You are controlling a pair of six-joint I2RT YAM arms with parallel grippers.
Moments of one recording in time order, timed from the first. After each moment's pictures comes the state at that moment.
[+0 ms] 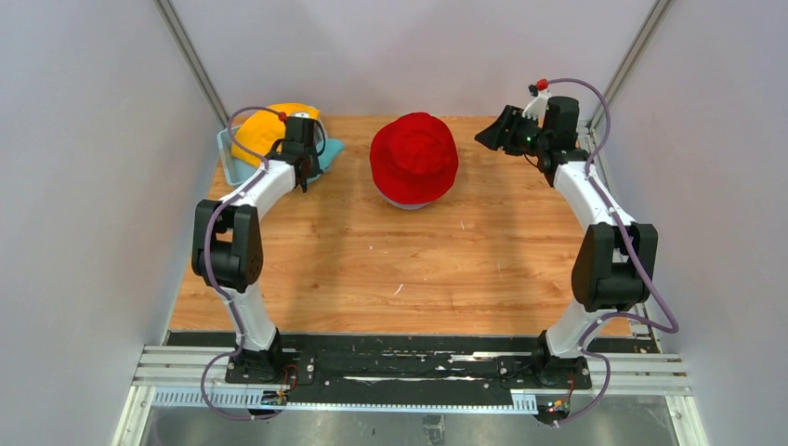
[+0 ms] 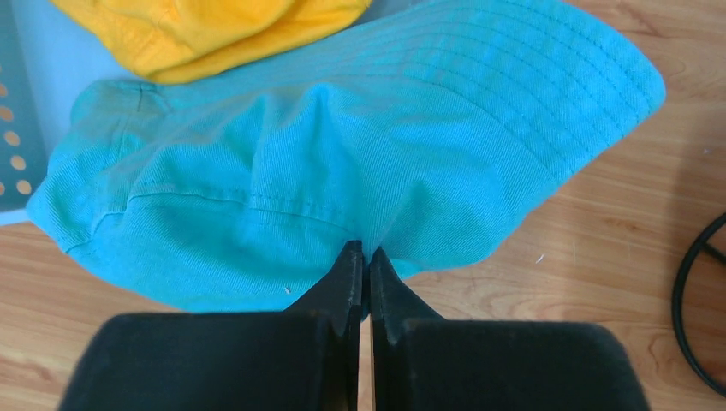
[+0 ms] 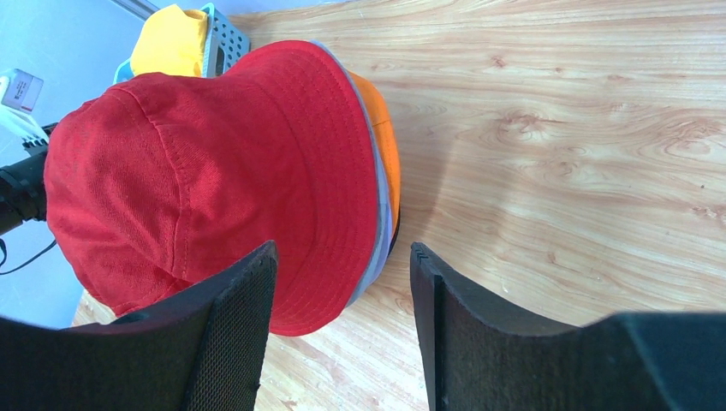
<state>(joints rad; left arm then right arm) -0.16 1.85 1.39 -0.29 -0.28 -0.26 0.03 1.71 1.38 -0.07 -0.57 0.36</state>
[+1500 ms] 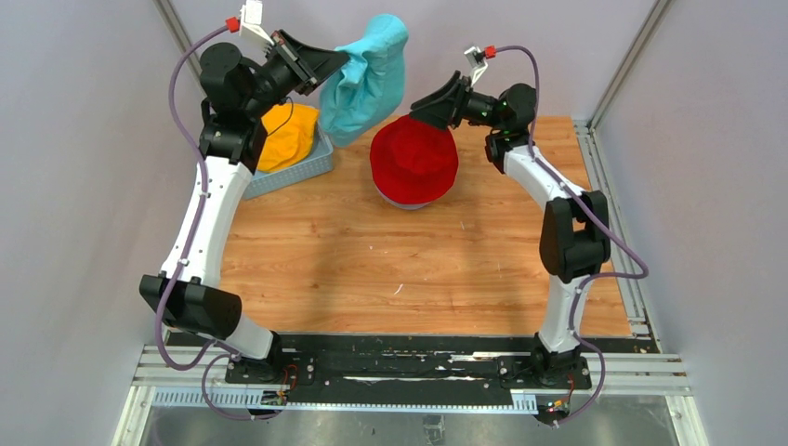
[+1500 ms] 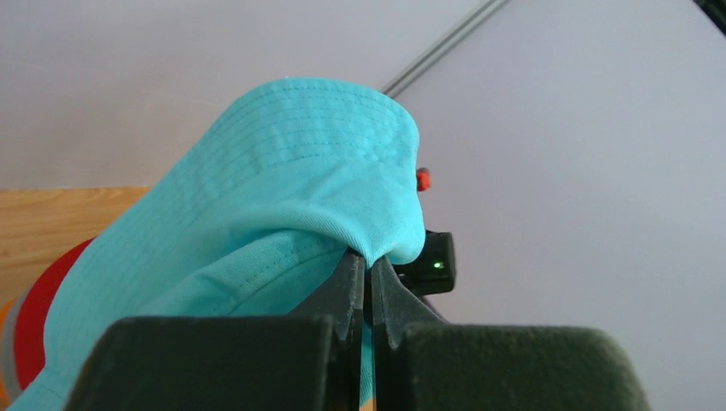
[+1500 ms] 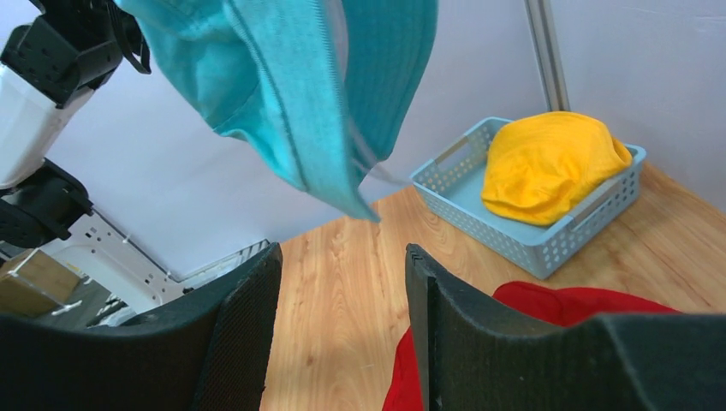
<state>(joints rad) -0.17 1.51 1.77 -0.05 0.55 -0.92 0.27 1.96 1.63 0.83 -1.08 0.87</state>
